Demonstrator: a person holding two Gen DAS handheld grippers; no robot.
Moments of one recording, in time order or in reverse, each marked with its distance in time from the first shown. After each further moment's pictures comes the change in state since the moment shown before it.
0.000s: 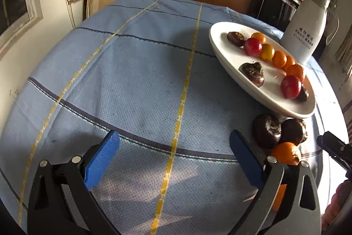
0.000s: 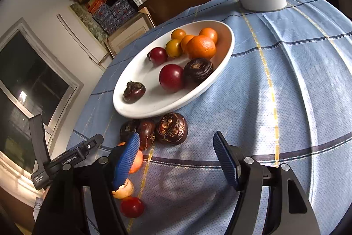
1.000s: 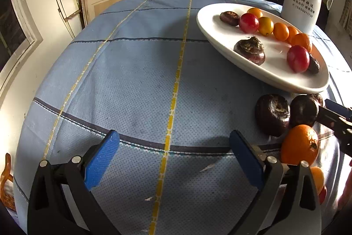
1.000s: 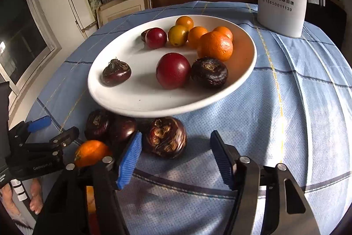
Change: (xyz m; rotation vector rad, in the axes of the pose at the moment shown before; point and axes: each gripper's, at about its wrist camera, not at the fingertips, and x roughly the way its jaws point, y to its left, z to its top) left arm 0.010 -0.026 -0.006 0.157 0.024 0.114; right arm 0.034 0.024 0.008 -0.242 0.071 -0.226
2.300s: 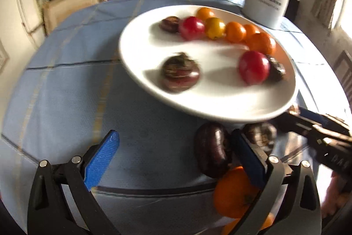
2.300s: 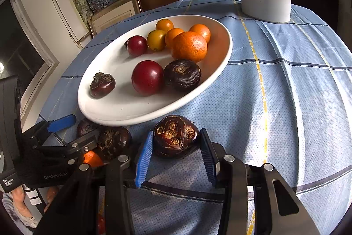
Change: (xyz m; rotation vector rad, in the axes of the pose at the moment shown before) left arm 0.012 -0.056 0.032 0.101 -0.005 -0.179; right arm 0.002 -0.024 0.005 0.101 -0.003 0.031
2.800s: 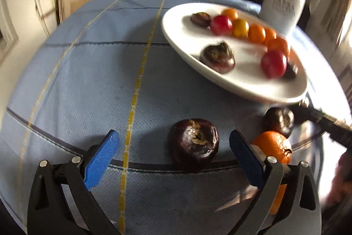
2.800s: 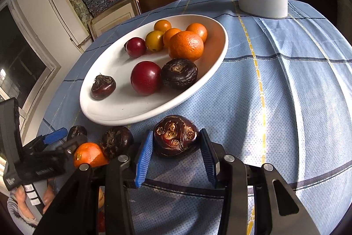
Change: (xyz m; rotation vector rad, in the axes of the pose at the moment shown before) left arm -0.005 0.030 -0.018 -0.062 0.016 0.028; right arm -0.004 -0.004 -0.003 0.032 -0.003 0.016
